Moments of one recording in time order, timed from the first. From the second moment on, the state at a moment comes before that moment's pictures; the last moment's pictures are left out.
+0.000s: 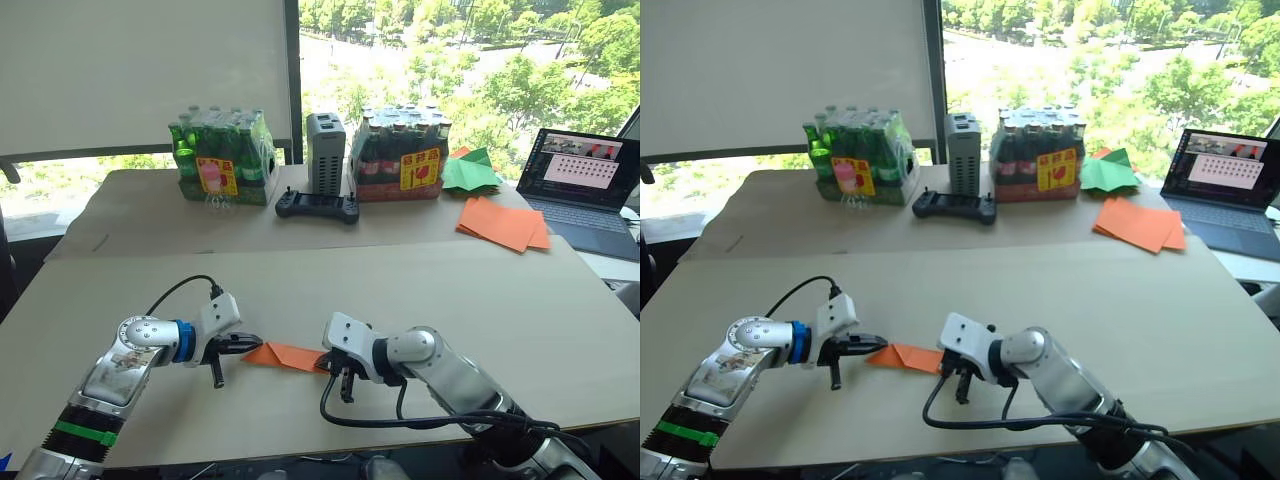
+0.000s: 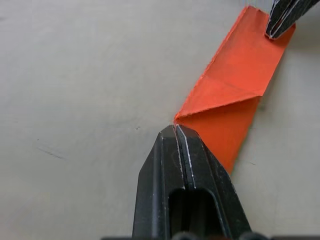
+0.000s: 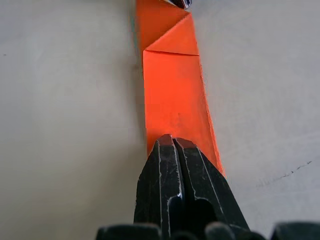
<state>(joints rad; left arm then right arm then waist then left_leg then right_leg) -0.25 0.76 -0.03 -0.10 -0.26 0.47 -1.07 -0.43 -0.47 0.50 -0.38 0.06 0.77 0.82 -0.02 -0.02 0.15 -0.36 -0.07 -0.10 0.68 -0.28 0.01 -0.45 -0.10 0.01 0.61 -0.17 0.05</state>
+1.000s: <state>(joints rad) 0.05 0.82 0.24 -0.45 -0.60 0.74 -1.01 -0.35 -0.50 0.44 -0.44 0.27 0.68 0.85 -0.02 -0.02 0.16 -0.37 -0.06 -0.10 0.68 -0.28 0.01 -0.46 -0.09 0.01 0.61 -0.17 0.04</state>
